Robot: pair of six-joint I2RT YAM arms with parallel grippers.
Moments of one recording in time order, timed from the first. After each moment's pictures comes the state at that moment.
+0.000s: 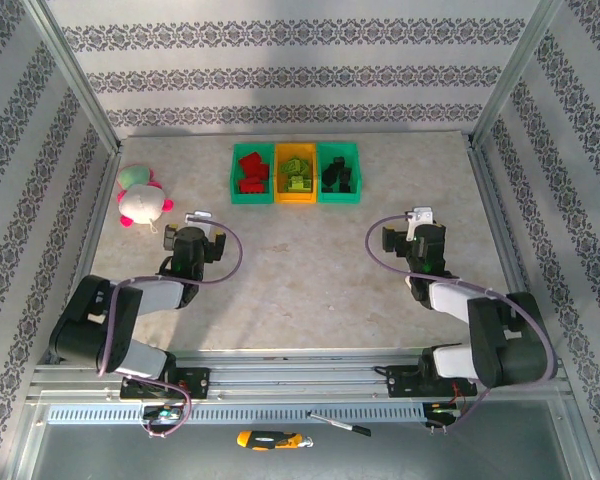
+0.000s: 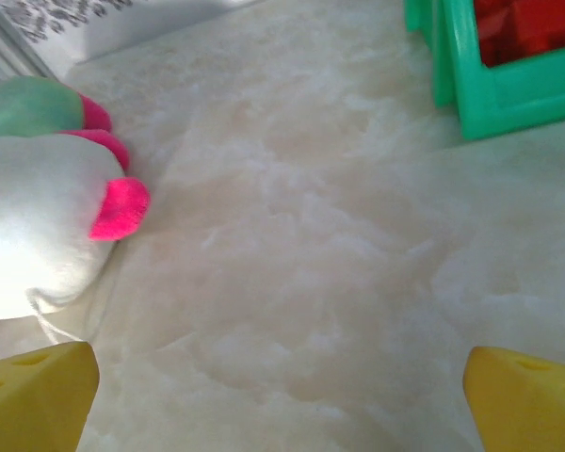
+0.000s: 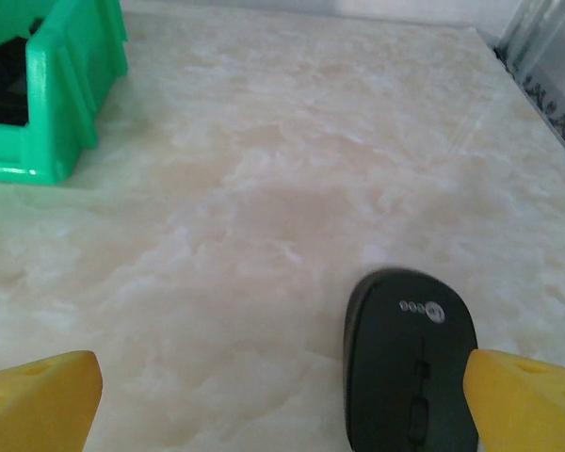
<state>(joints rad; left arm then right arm) -0.23 1.46 0.40 0.57 -0.39 0.12 0.10 1.35 0.35 0.57 0.16 -0.01</state>
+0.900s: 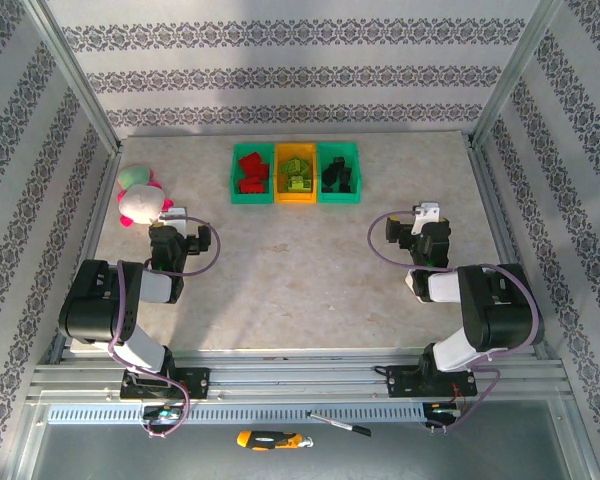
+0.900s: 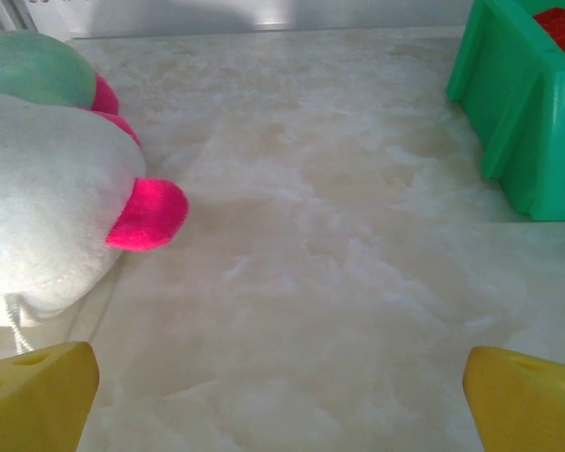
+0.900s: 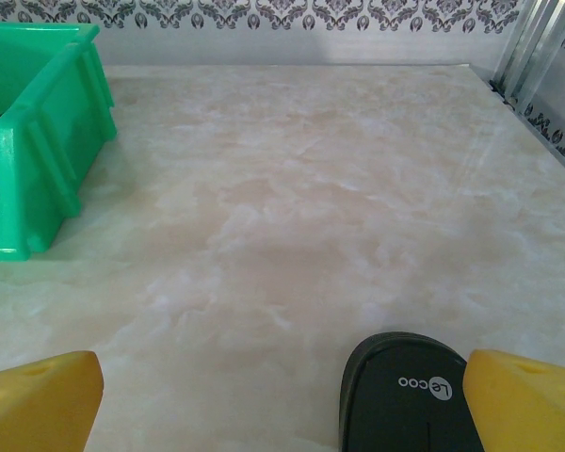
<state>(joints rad) 0.00 1.59 0.37 0.84 -0.11 -0.01 0.02 1.53 0.36 0.84 0.08 0.02</state>
